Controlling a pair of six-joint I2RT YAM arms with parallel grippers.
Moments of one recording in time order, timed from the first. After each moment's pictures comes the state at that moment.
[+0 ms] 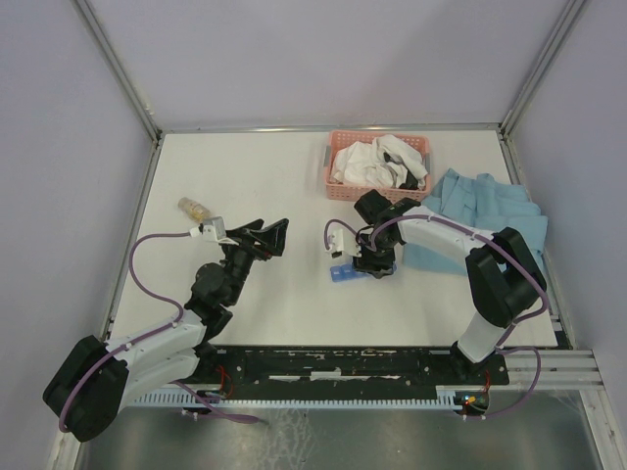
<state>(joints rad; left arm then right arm) -0.64 0.92 0.18 0.97 -0.31 -0.57 0.61 1.70 1.15 -0.83 -0.23 -0.95</state>
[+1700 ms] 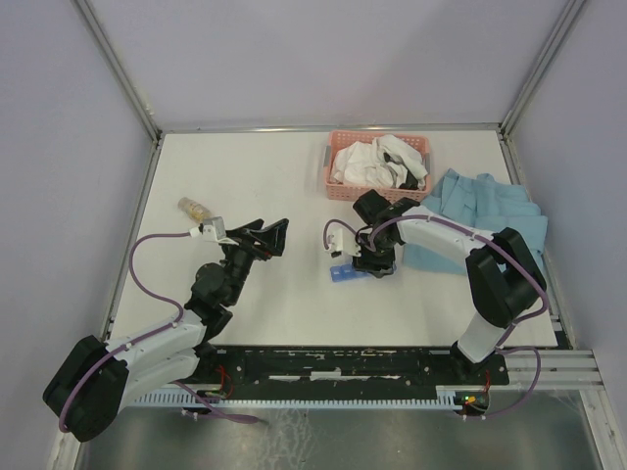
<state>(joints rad) -0.64 0.92 0.18 0.97 -0.31 -0.57 0.62 1.70 1.16 -0.84 -0.19 -0.93</state>
